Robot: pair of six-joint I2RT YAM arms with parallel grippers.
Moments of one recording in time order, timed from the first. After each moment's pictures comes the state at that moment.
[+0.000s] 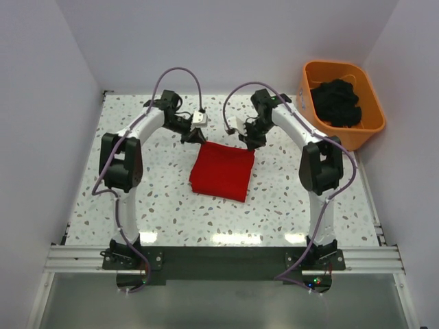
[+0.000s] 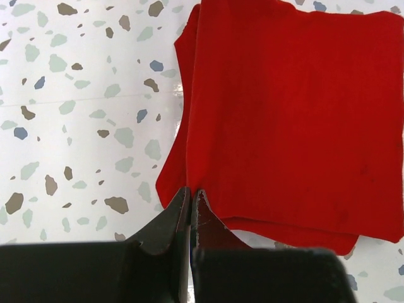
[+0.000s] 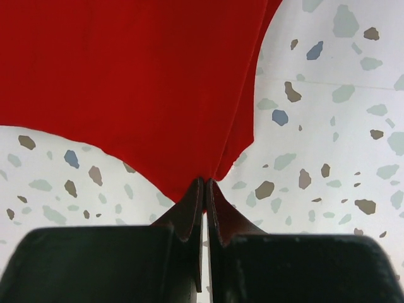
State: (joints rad) left arm -0.23 2.11 1.73 -0.87 0.99 1.24; right arm 0.37 2.13 1.91 -1.17 -0.46 -1.22
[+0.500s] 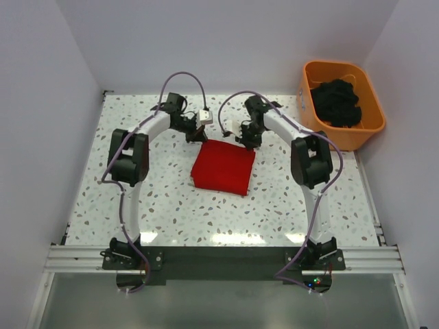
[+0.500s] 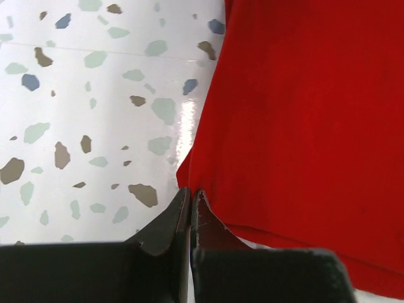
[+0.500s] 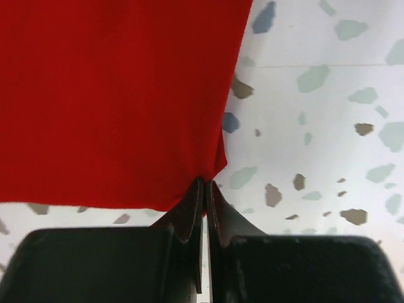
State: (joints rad) left arm -0.24 2.24 1.76 -0.65 0.90 1.02; right arm 0.38 2.27 1.91 -0.99 -0.33 -1.14
